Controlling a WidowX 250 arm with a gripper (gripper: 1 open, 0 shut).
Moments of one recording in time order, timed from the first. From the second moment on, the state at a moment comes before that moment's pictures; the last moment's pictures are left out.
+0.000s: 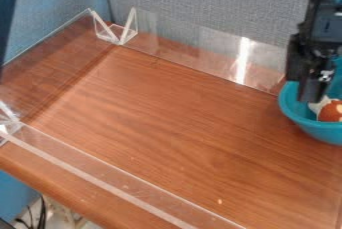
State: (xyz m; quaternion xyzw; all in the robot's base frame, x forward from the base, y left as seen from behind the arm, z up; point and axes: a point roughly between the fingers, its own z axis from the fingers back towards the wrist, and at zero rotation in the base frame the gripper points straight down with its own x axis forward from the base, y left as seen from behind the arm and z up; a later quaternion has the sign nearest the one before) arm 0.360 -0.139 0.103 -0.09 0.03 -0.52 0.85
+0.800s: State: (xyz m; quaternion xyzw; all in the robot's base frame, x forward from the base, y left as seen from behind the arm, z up) arm 0.391 -0.146 0.103 -0.10 0.01 -0.51 0.86
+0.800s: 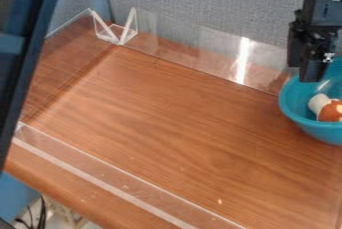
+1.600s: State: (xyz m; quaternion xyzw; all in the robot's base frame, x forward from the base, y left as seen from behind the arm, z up) arm 0.396 -0.160 0.086 -0.11 0.02 -0.50 0.86
